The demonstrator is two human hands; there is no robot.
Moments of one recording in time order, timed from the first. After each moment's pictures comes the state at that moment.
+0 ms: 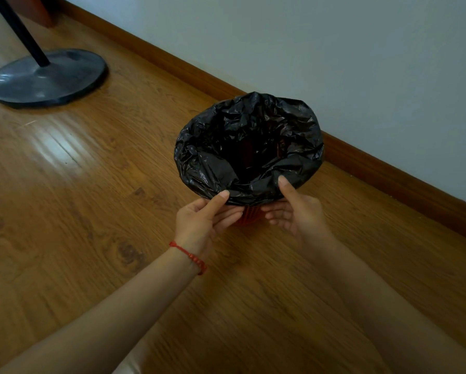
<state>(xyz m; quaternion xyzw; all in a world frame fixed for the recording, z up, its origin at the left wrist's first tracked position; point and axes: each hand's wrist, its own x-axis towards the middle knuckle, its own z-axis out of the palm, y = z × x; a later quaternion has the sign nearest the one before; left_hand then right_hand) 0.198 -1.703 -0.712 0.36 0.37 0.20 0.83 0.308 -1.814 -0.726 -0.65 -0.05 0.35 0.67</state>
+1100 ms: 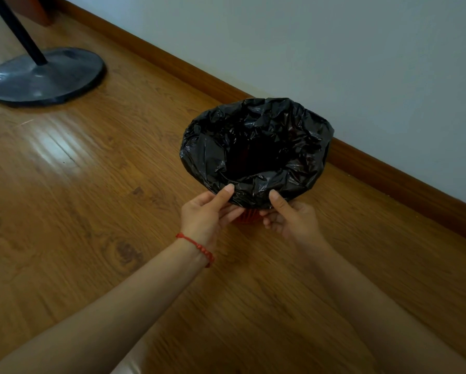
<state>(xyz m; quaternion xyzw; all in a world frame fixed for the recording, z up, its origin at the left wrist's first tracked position) 0.208 -1.707 -0.708 0.37 0.39 0.20 0.82 0.299 -1.819 -0.739 -0.64 -0.12 0.34 0.69</state>
